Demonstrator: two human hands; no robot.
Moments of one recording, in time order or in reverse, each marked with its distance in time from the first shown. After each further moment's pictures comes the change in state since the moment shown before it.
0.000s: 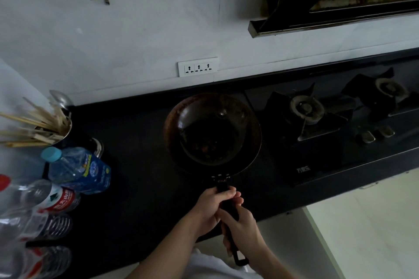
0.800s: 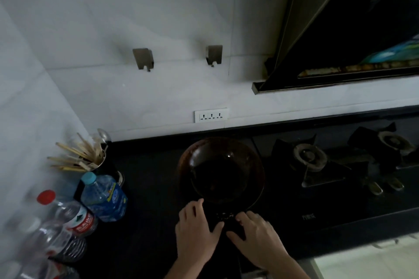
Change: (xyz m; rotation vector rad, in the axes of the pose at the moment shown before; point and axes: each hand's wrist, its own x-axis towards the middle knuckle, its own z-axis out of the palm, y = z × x) left_hand -0.050 0.017 0.016 1.426 0.876 0.466; right_hand 0.025 -0.039 -0.057 -1.036 0.088 -0.522
